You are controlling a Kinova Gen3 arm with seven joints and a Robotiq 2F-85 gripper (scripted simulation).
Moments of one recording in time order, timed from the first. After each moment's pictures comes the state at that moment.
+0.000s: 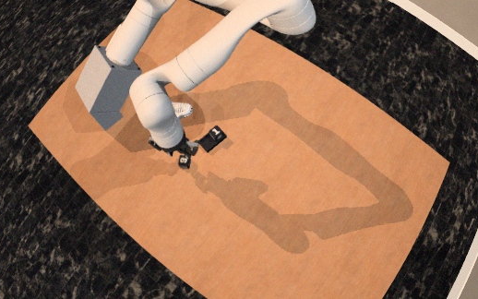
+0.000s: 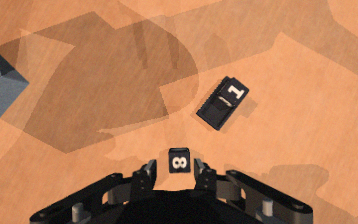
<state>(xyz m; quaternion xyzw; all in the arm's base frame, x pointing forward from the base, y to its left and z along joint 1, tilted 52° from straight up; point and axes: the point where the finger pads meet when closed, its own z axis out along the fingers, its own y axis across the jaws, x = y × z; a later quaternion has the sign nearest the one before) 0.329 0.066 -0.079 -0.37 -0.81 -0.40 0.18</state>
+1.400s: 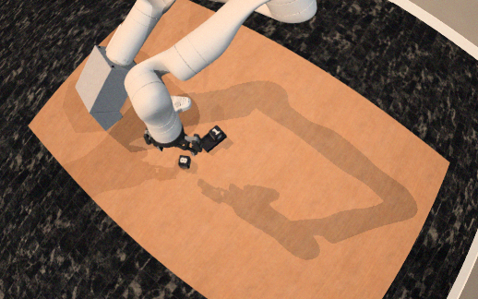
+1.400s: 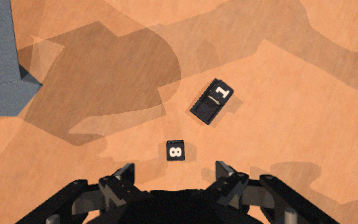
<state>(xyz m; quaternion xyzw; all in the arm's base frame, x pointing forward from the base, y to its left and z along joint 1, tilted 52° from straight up) 0.335 0.036 -0.057 -0.38 -0.81 -0.41 0.18</state>
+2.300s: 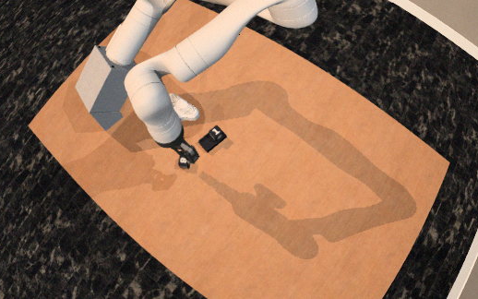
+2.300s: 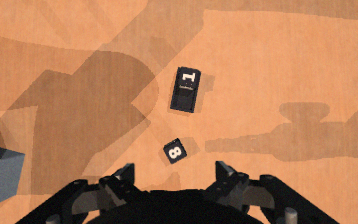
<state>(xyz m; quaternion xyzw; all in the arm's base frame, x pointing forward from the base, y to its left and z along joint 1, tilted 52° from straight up) 0.336 0.037 -0.058 -0.56 -0.70 -0.35 0.26</state>
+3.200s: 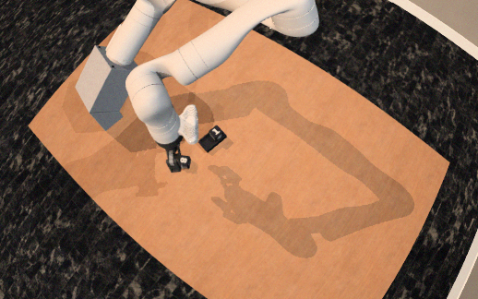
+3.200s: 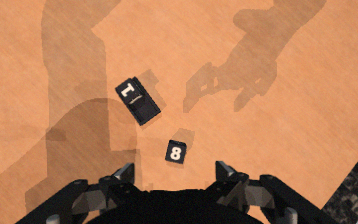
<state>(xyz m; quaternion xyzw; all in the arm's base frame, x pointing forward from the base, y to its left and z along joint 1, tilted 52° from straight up) 0.334 0.042 -0.061 -0.80 -0.41 -0.22 0.38</state>
